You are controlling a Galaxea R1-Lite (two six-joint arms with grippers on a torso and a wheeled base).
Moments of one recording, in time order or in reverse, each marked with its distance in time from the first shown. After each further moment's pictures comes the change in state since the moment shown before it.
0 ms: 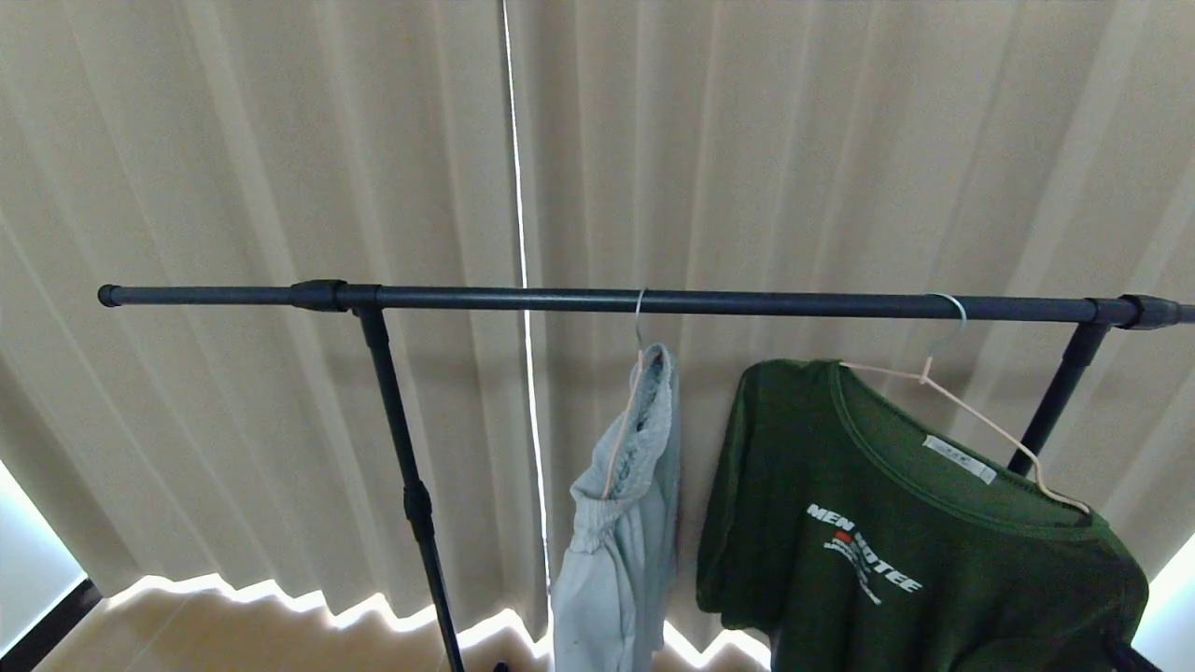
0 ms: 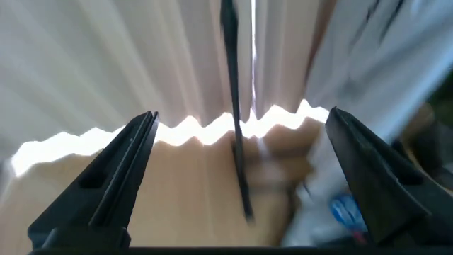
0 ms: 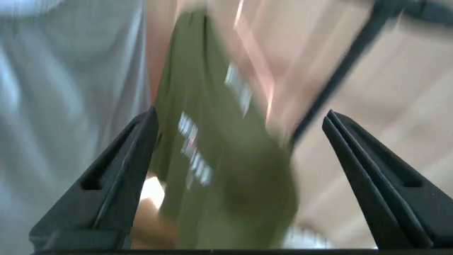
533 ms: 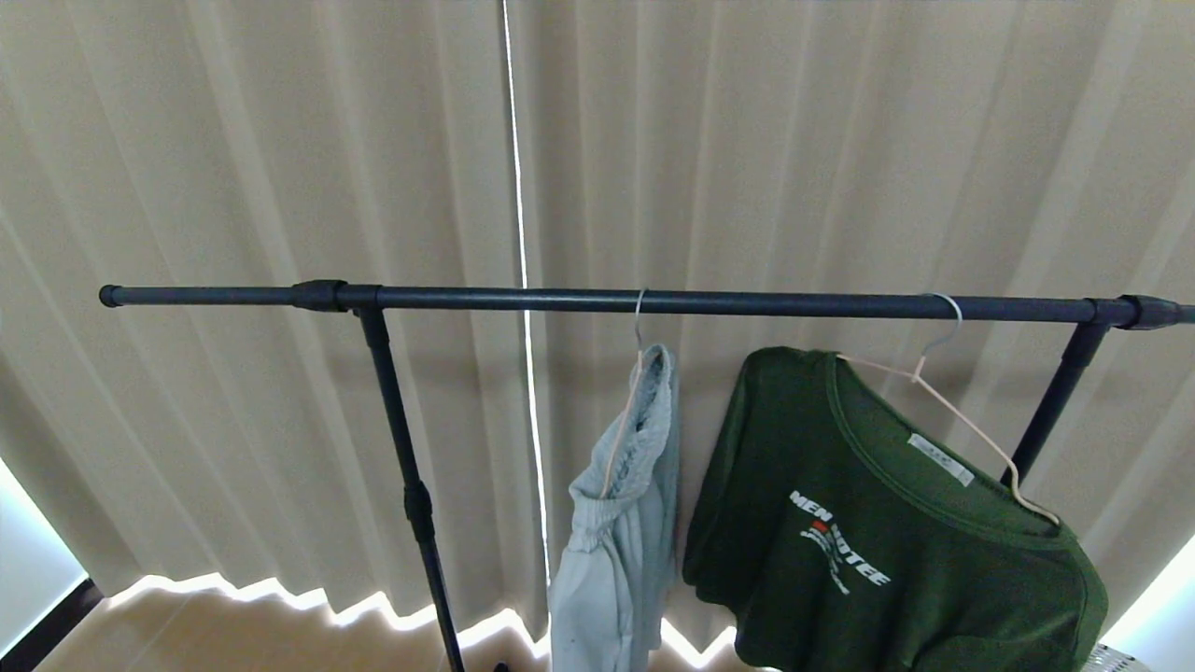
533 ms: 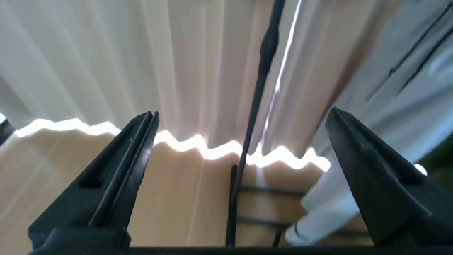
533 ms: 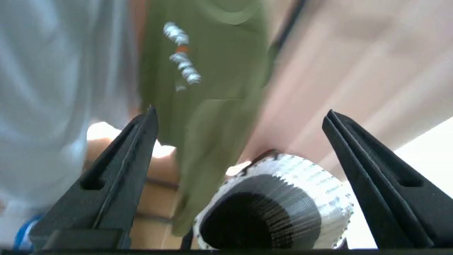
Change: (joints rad) left arm 0.144 -0.216 0.033 -0.003 0.027 -0.052; right arm -0.108 -0.475 -0.026 0.443 -0.057 0.031
